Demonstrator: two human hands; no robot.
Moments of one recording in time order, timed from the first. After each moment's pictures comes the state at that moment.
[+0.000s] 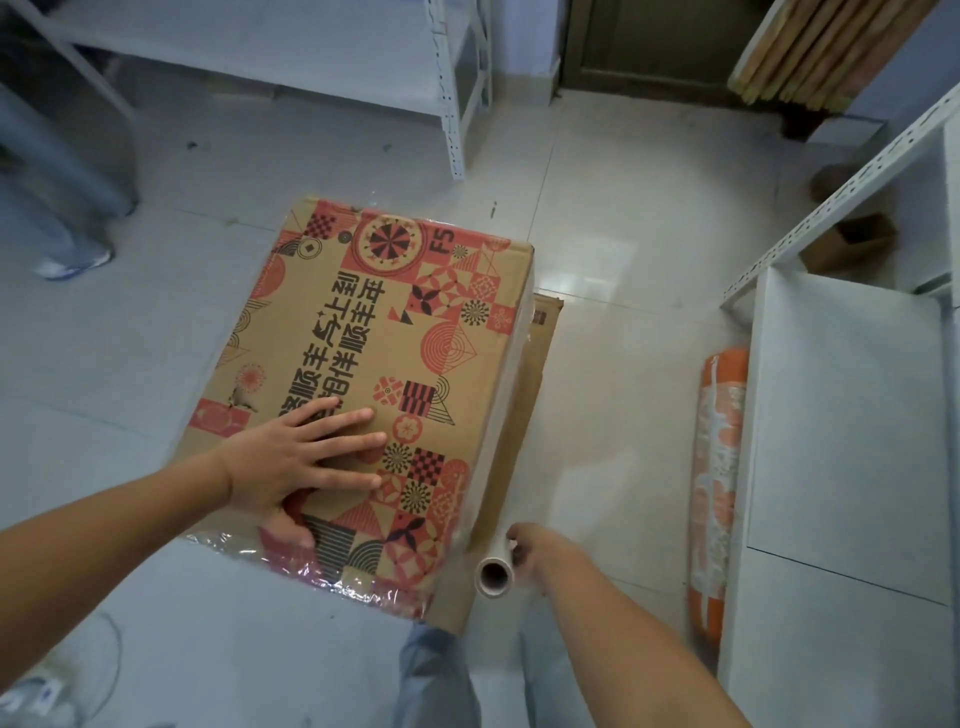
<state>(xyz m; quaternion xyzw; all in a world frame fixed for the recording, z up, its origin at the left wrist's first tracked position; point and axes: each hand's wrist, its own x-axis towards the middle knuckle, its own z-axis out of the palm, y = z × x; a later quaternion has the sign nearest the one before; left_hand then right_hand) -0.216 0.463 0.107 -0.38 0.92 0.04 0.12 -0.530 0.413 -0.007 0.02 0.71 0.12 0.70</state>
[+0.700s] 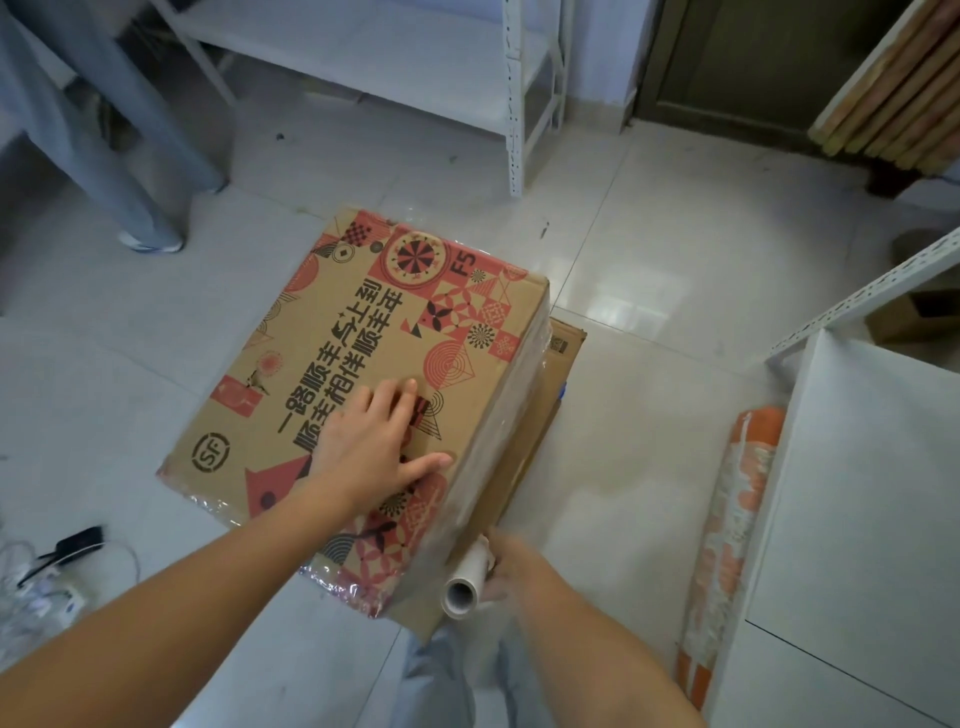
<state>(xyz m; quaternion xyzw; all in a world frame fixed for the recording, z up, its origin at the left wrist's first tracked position) -0.351 0.423 0.136 -0.81 0.57 0.02 0.11 -0.527 0.424 -0.097 -0.02 0.65 0.20 0.74</state>
